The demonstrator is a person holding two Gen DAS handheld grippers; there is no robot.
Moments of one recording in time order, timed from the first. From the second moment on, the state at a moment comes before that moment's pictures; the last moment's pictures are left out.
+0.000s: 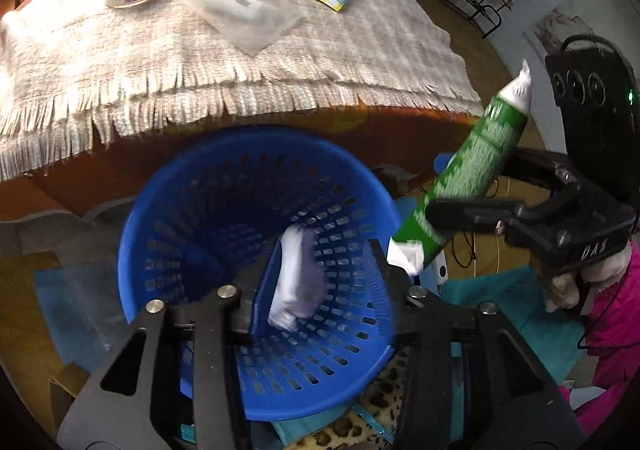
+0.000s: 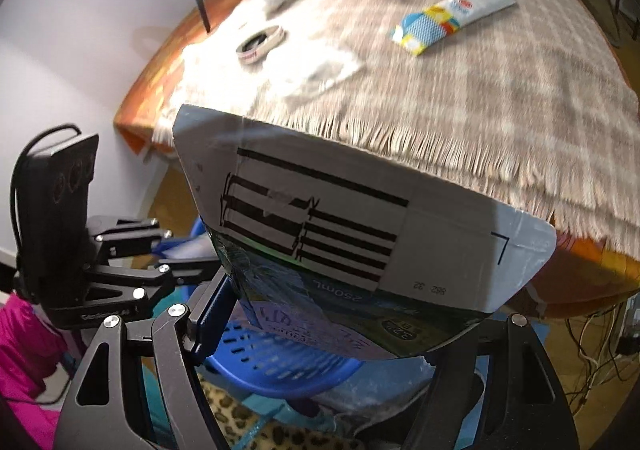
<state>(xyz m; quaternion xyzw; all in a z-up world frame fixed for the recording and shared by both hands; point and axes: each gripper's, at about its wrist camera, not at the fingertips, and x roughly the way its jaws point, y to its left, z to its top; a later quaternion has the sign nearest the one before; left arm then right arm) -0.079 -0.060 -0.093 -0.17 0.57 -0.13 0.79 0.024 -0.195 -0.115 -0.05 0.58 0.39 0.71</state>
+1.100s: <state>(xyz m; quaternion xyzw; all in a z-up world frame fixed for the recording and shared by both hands) -0.070 0.029 -0.045 -0.25 0.48 -0.04 0.84 -0.038 -0.114 -0.193 -0.18 0.63 0.43 0.62</state>
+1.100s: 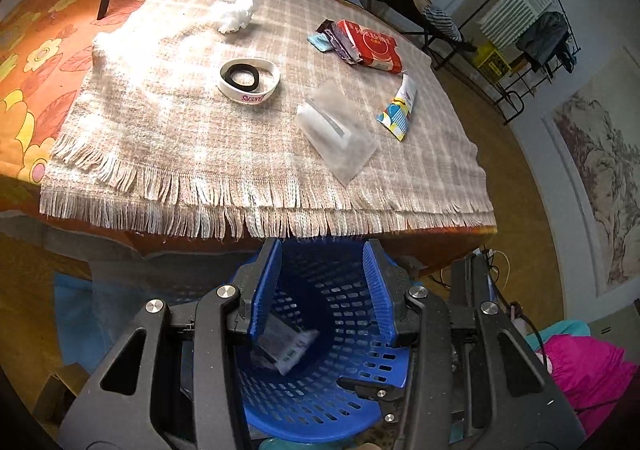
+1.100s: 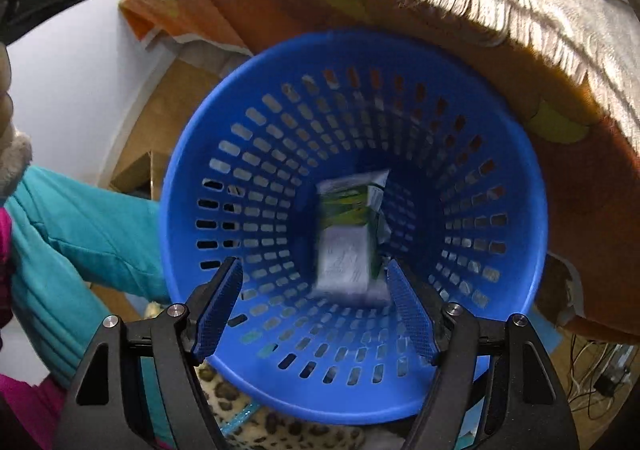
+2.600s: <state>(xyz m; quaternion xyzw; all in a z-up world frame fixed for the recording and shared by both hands) 0.122 0.137 -0.038 -0.22 0.46 0.08 0.85 0.086 -0.080 -0.097 -0.15 0.46 0.42 0.76</state>
